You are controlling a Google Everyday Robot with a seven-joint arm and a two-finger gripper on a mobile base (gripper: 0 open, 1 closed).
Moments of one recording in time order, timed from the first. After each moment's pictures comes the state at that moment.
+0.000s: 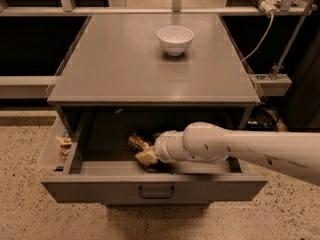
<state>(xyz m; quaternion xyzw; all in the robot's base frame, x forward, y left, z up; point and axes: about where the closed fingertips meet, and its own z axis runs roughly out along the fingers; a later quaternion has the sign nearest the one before) 0.572 0.031 0.615 -0.46 0.78 0.18 0.38</state>
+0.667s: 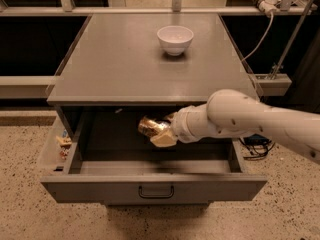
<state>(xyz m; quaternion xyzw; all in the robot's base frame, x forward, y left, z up) 0.571 -0.016 0.706 -0.51 0.76 0.15 0.38</state>
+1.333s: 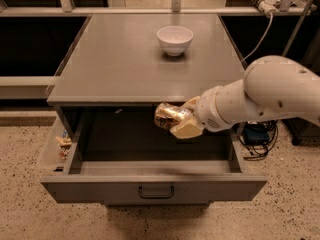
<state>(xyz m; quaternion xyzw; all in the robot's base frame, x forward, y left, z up) 0.527 -0.068 0.803 -0.54 0.75 0.12 0.36</state>
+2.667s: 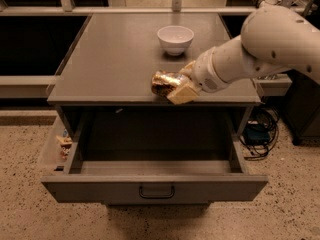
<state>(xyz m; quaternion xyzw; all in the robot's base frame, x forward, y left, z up) 0.586 -0.069 0.866 -0.56 0.73 0.11 0.37</state>
